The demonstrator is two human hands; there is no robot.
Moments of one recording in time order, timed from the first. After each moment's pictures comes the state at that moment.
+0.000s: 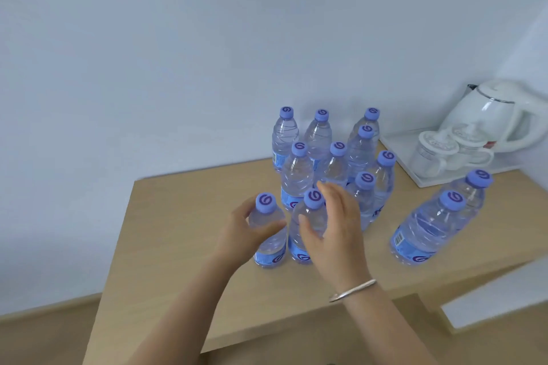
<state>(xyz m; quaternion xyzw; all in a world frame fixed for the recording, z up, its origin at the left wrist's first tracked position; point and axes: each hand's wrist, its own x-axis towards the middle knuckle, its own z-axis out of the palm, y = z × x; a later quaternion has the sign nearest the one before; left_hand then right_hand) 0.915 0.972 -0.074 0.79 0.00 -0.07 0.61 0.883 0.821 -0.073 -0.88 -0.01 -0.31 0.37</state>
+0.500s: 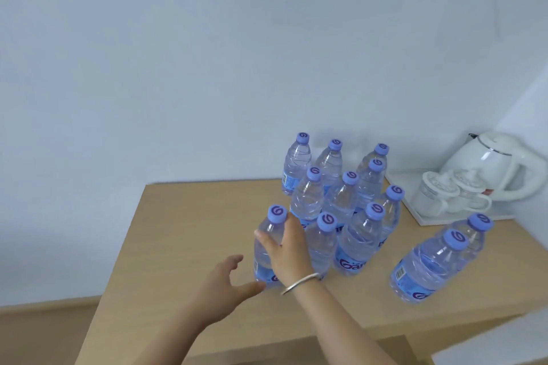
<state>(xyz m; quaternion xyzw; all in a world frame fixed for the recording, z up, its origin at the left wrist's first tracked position) 0.876 1.026 -0.110 0.85 0.06 -0.17 0.49 0.919 0.887 -0.086 -0.84 0.00 -0.08 0.53</state>
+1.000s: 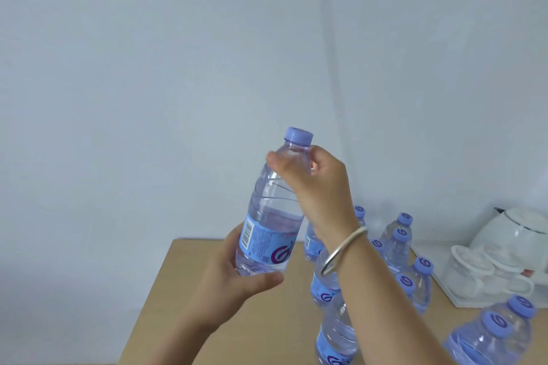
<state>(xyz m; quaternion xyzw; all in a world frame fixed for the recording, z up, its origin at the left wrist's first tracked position) 0.882 1.053 0.023 0.73 -0.11 0.06 0.67 0.927 0.926 0.130 -0.74 -0.12 -0.19 0.63</state>
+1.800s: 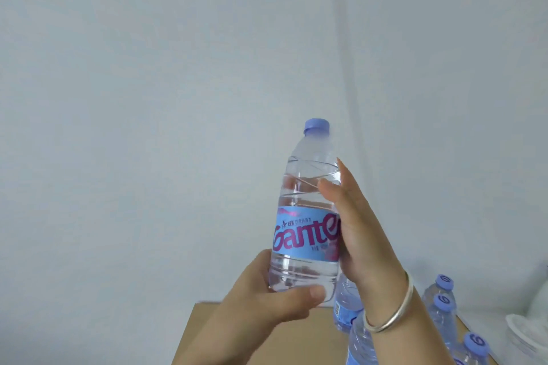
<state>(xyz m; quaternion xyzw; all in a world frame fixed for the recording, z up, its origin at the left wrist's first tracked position) 0.878 1.062 0.114 0.65 -0.16 -0.04 0.74 0.932 0.929 0.170 -0.54 -0.30 -0.02 0.78</state>
